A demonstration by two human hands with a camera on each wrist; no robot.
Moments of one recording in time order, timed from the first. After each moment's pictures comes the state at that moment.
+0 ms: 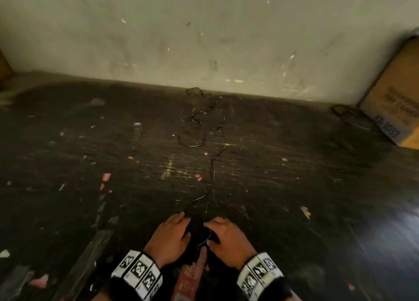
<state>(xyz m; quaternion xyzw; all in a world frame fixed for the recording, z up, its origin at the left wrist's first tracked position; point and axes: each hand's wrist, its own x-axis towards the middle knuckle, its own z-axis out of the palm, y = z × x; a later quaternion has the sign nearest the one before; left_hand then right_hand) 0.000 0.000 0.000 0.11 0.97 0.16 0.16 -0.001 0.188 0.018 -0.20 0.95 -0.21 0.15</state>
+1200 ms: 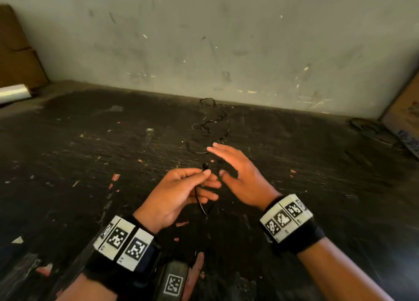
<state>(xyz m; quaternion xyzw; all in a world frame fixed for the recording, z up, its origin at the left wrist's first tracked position) -0.005 0.040 0.154 -0.02 0.62 0.78 0.11 -0.071 0.216 0.141 -0.36 0.85 -0.37 -0.06</state>
